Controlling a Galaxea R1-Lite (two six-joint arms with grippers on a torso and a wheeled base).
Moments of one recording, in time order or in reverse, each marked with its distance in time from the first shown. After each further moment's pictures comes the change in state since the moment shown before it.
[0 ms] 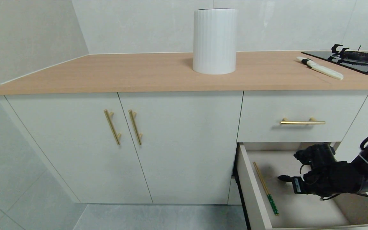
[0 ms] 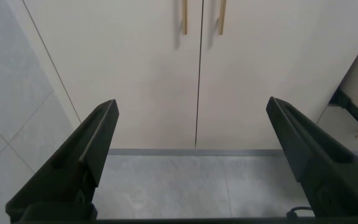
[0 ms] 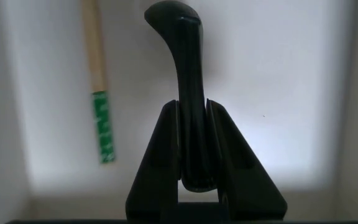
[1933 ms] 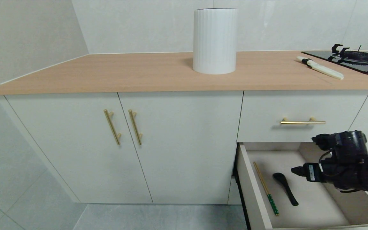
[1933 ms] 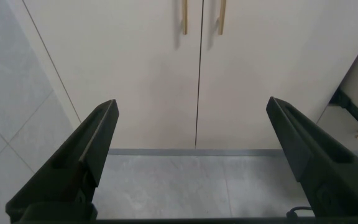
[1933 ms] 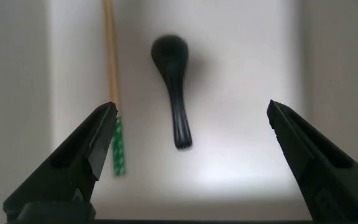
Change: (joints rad) left arm 0.000 0.000 0.000 0.000 0.000 0.000; right arm 0.013 -0.336 0.136 -0.047 -0.027 0.001
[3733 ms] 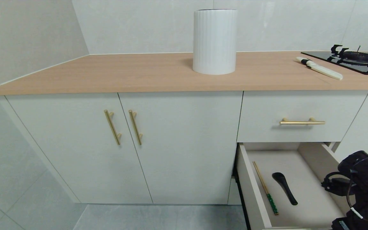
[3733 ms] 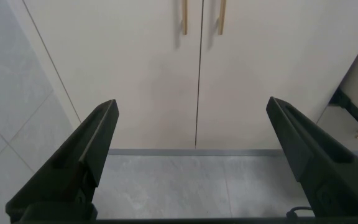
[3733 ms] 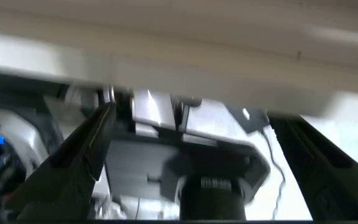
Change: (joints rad) left arm 0.000 0.000 0.000 0.000 0.000 0.001; right arm 0.132 -0.238 -0.054 0.969 0.172 0.007
